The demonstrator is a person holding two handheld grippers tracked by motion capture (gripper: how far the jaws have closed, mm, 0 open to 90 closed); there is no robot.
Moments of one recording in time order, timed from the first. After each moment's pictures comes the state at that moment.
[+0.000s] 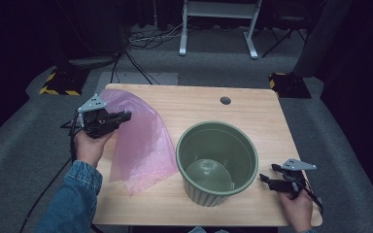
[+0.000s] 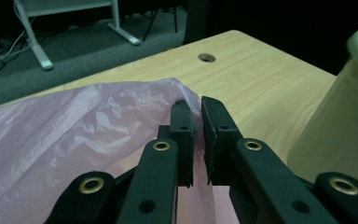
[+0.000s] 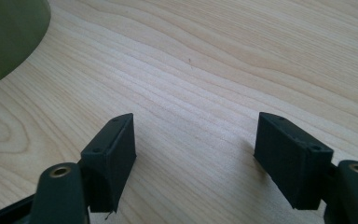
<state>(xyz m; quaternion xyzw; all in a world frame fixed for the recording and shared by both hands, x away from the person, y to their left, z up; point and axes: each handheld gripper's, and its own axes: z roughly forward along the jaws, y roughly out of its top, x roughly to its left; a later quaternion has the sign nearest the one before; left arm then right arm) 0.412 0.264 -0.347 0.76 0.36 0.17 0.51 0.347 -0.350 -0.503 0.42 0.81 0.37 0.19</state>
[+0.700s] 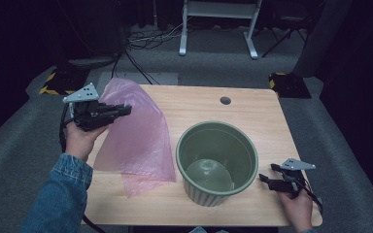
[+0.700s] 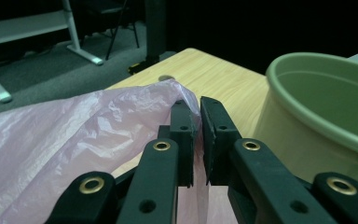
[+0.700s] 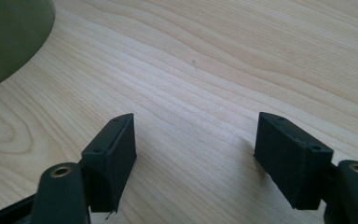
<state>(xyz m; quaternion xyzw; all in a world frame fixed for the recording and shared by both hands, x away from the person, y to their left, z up) 0.402 0.264 -0.298 0.78 0.28 0.14 0.55 0.348 -0.348 -0.503 0.41 0.81 0.37 0.19</state>
